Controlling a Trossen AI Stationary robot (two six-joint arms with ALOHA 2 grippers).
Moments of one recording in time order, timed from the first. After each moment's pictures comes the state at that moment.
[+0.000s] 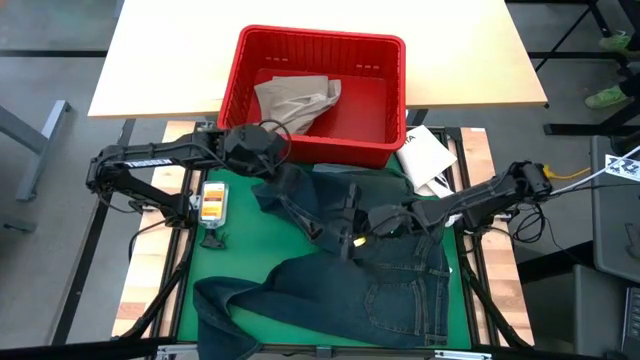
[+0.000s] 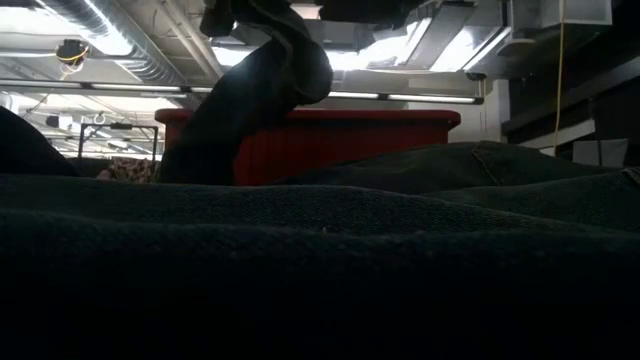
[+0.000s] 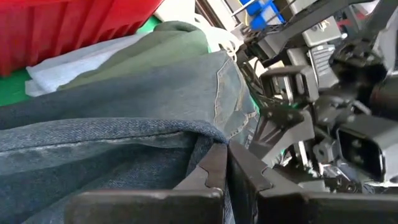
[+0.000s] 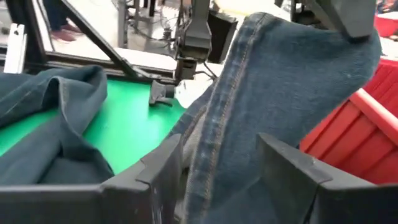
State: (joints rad) left arm 0.14 1.29 1.33 -0.63 0.04 -0.88; right arm 0.29 1.53 1.05 0.17 0.44 -0.10
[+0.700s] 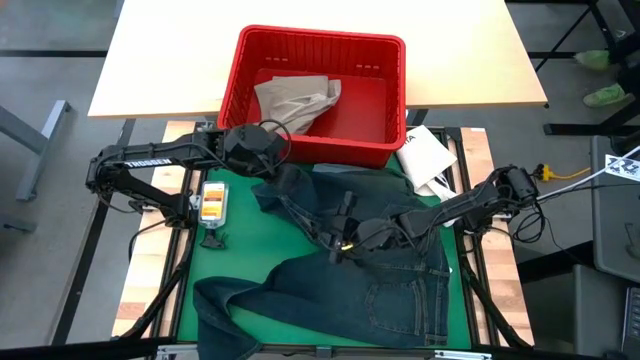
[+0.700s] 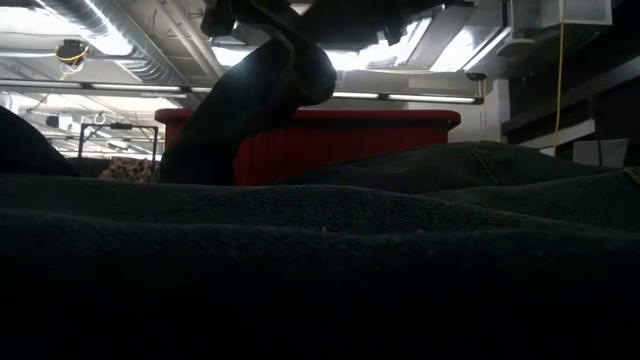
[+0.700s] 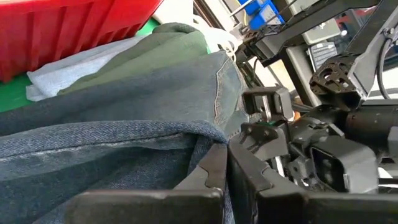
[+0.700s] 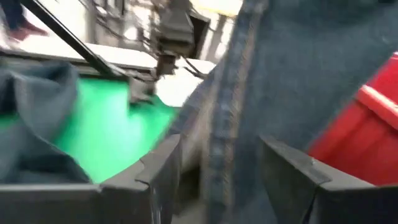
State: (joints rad) left arm 0.14 1.29 1.33 -0.63 0.04 -0.85; right arm 0.32 1.66 1.05 0.31 0.58 -0.07
